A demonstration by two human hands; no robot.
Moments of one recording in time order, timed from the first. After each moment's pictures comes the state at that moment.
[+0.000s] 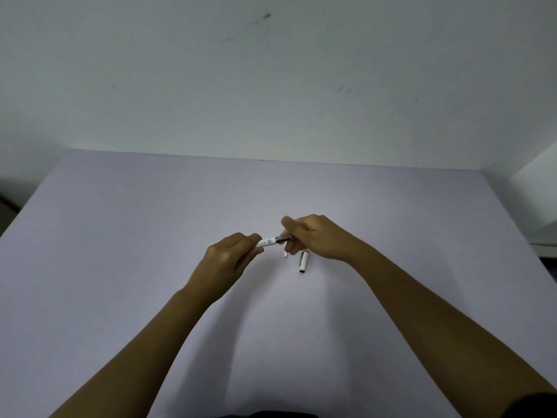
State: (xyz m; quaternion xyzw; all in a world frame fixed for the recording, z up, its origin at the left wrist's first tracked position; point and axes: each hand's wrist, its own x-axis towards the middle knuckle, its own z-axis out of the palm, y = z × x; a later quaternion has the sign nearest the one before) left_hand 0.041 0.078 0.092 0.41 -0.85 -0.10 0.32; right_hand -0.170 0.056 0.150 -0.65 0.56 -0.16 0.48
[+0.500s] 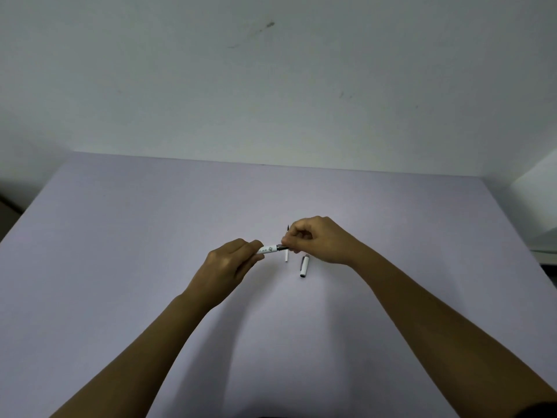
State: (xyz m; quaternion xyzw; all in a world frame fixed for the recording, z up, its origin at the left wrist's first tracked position) left_hand 0.044 0.079 0.091 0.41 -0.85 -0.10 0.32; right_hand -0.172 0.057 0.155 -0.69 0.55 -0.17 0.44
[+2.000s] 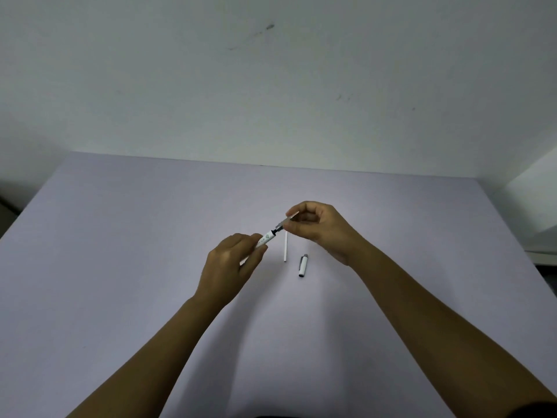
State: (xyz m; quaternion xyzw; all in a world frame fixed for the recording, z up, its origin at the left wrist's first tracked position) left_hand 0.027 0.086 0.099 0.48 -0.78 -0.14 0.38; right_hand -0.171 0.059 0.164 -0.54 0.52 -0.35 0.57
